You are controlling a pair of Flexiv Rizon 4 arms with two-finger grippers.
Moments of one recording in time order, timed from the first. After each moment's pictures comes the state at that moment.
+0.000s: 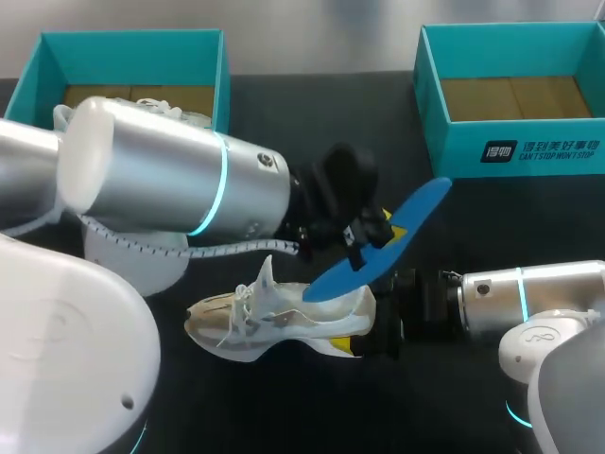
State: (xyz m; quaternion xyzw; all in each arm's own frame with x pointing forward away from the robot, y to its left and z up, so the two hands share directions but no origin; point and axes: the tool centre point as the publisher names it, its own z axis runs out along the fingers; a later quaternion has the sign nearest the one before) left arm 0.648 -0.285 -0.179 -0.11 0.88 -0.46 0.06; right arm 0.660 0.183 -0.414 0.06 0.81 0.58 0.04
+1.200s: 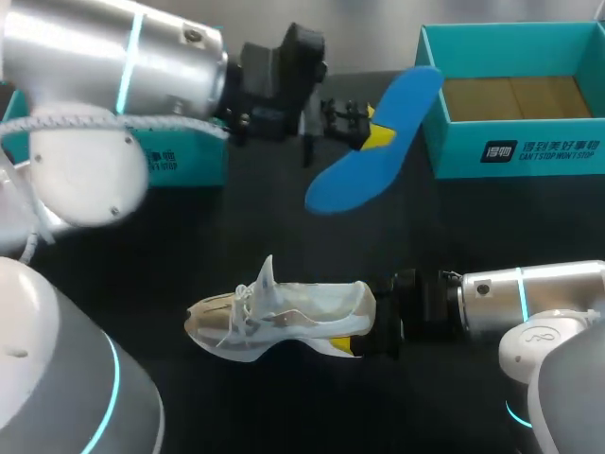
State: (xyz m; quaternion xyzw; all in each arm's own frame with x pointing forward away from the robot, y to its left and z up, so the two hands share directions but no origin) left arm 0.683 -0.263 -0.055 0.04 0.82 -0.56 0.02; right arm 0.660 0.183 -0.414 0.06 0.81 0.58 0.04
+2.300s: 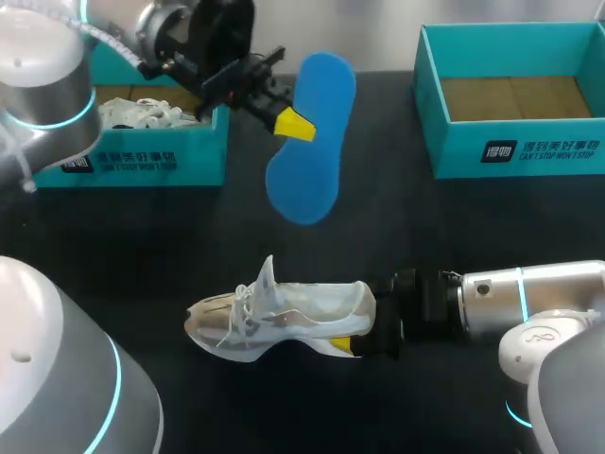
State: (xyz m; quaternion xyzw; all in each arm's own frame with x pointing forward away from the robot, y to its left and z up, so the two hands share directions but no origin) left arm 0.660 -0.179 -0.026 0.21 0.74 -0.60 -0.22; right arm 0.660 0.183 -0.414 0.06 0.81 0.58 0.04
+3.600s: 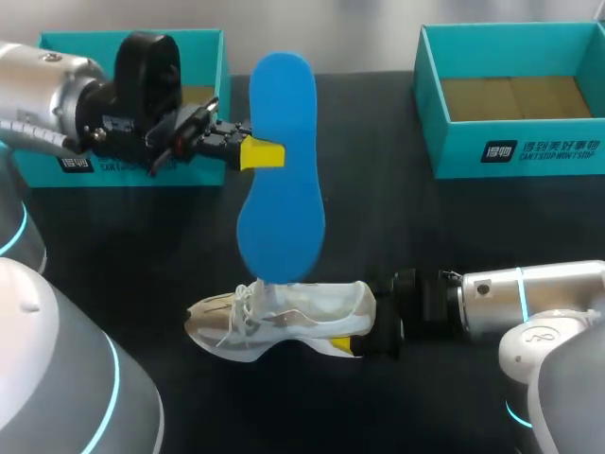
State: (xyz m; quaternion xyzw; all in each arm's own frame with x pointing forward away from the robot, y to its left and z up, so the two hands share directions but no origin) left arm 0.593 -0.154 0.002 0.00 0.71 -0.68 -0.21; right arm 0.660 0.183 -0.414 0.06 0.81 0.58 0.04
